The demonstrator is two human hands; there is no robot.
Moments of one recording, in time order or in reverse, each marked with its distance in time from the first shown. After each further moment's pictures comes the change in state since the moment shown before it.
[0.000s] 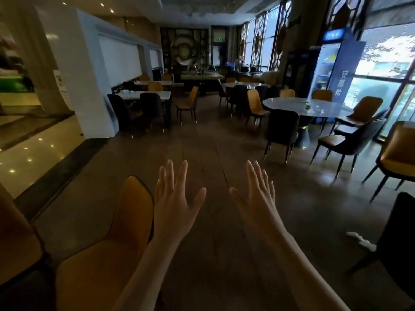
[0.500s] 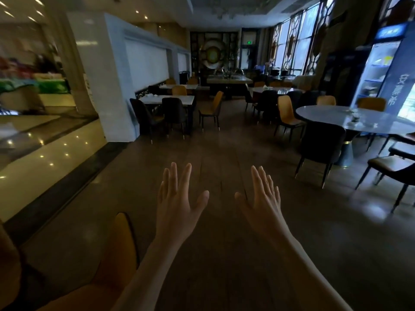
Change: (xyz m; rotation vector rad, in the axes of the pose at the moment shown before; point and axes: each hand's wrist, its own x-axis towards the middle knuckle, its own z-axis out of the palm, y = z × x) left_hand 0.261 -0.089 0.159 0.080 0.023 -0.091; right_hand 0.302 0.110 0.138 0.030 -0.096 -0.037
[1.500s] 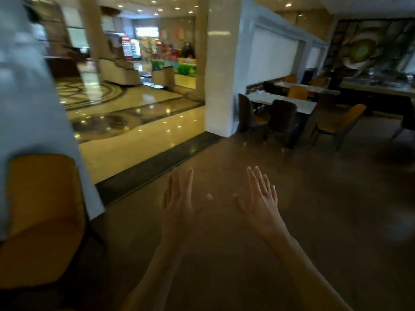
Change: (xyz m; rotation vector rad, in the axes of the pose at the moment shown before) left_hand 0.354 -0.307 0.096 0.180 0.303 -0.532; right_hand 0.477 -0.100 0.358 0.180 -0.426 -0.496
